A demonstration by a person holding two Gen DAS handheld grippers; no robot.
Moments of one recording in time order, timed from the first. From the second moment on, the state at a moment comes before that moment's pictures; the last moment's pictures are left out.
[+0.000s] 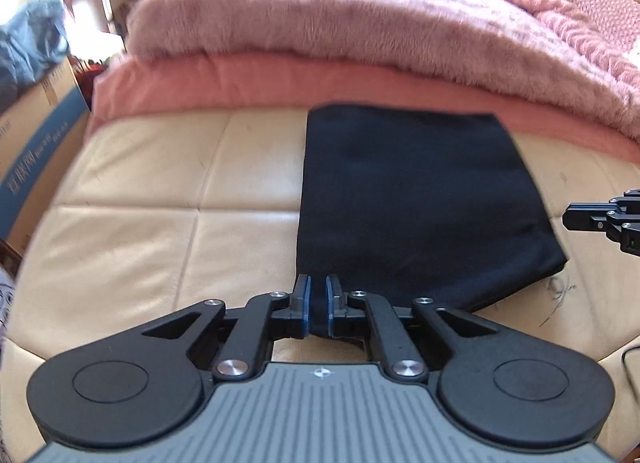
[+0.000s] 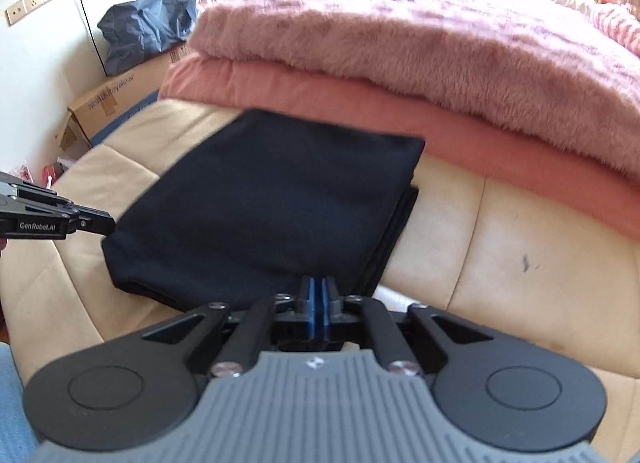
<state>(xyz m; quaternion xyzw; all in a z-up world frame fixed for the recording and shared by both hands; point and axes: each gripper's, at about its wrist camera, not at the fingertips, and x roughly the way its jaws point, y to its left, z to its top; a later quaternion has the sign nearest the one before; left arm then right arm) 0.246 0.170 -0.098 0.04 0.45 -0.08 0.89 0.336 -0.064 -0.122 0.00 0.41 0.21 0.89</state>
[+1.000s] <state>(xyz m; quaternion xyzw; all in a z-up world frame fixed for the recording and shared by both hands) 0.071 0.093 -0.007 0.02 0.33 0.08 0.94 0.123 -0.056 -0.016 0.02 0.31 0.11 0.94</state>
